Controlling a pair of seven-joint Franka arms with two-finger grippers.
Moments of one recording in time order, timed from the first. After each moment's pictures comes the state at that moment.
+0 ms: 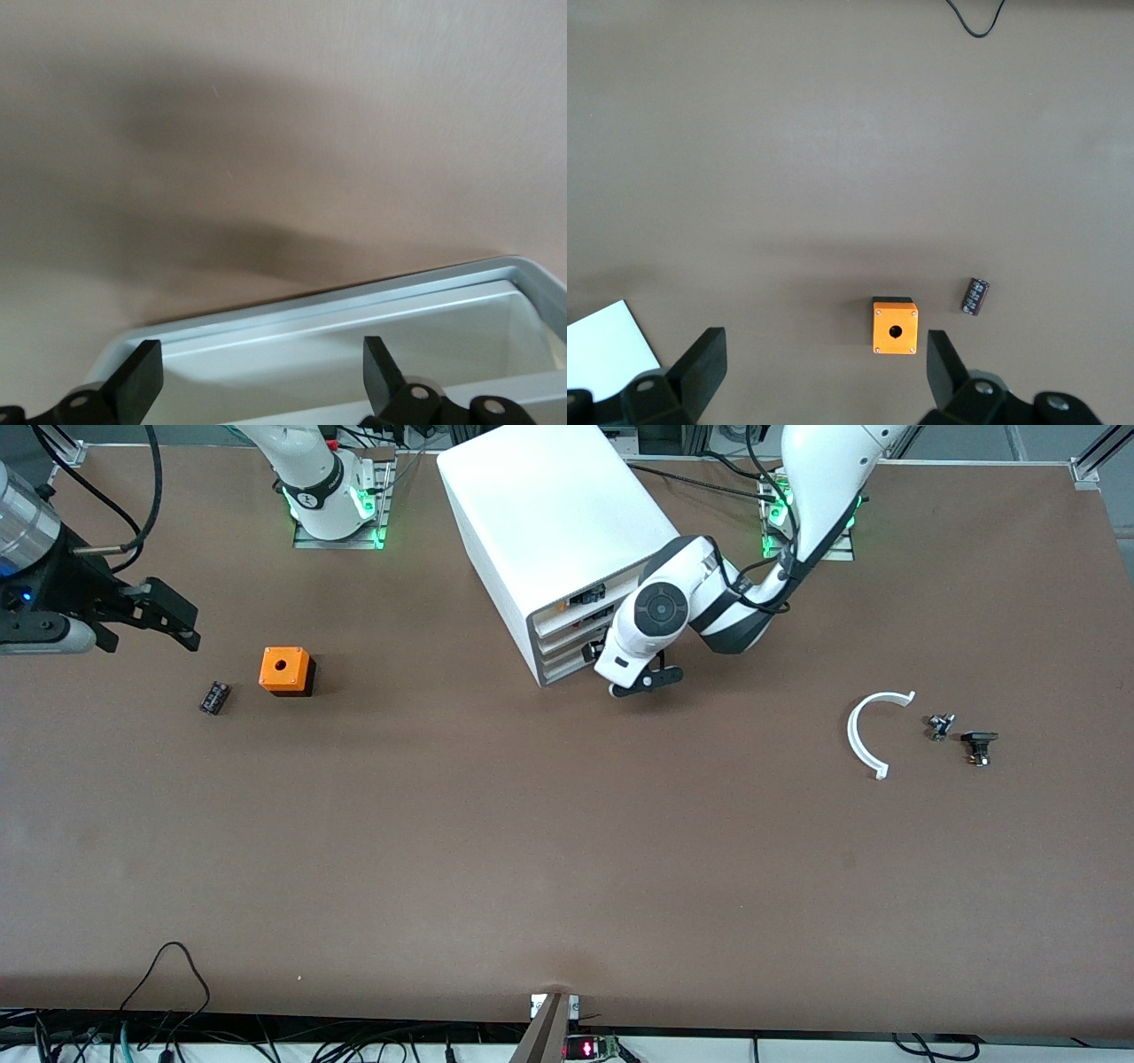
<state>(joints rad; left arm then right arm) -0.15 0.51 -0.61 -1.95 -0.01 2.17 -0.99 -0.03 0.01 0.16 -1.54 -0.02 1.60 0.11</state>
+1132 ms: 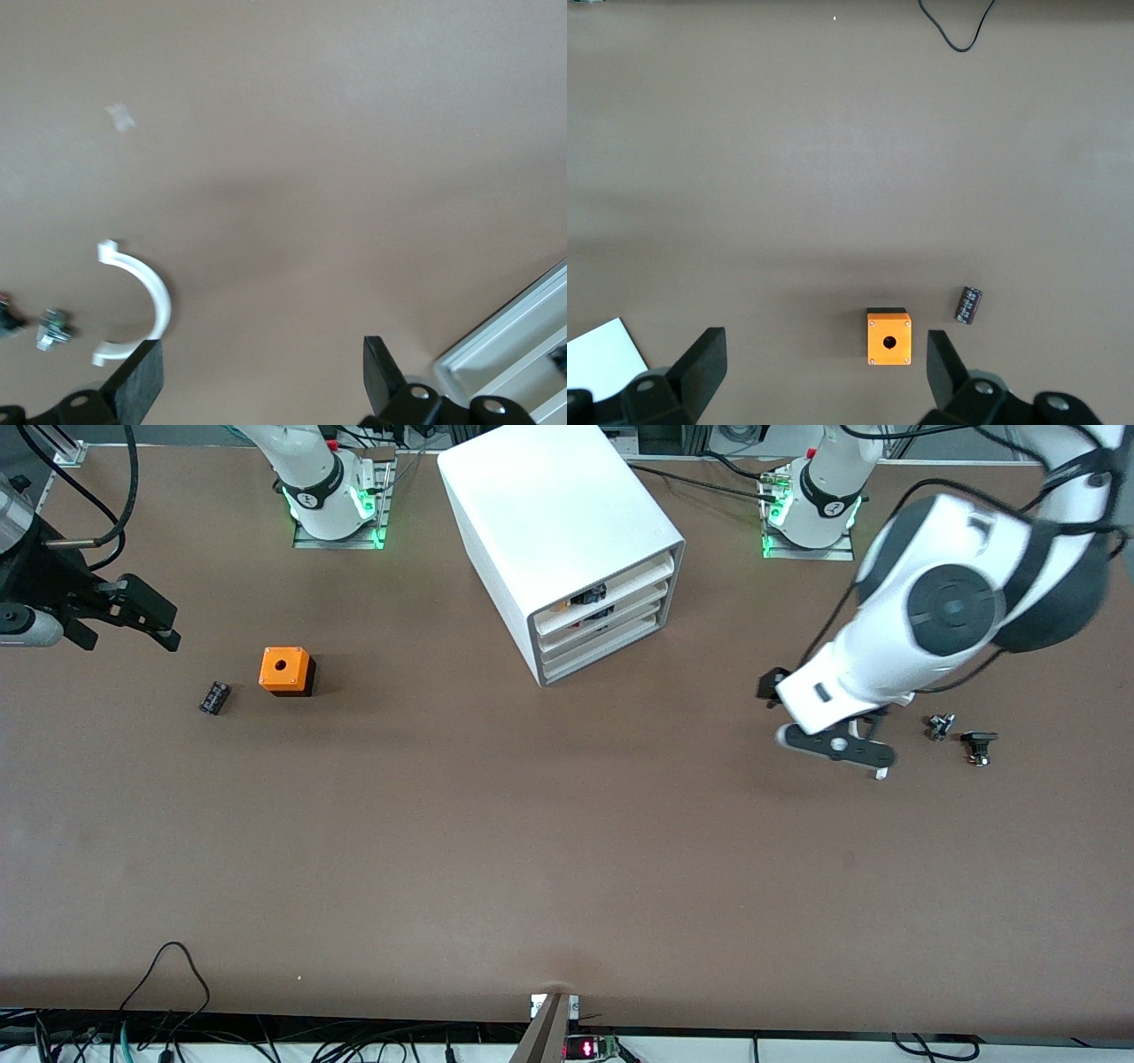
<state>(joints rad) 0.23 0.33 -0.61 -1.51 0.18 1.64 -0.12 -0.01 0.00 0.11 -1.54 -0.02 1.63 0.11</state>
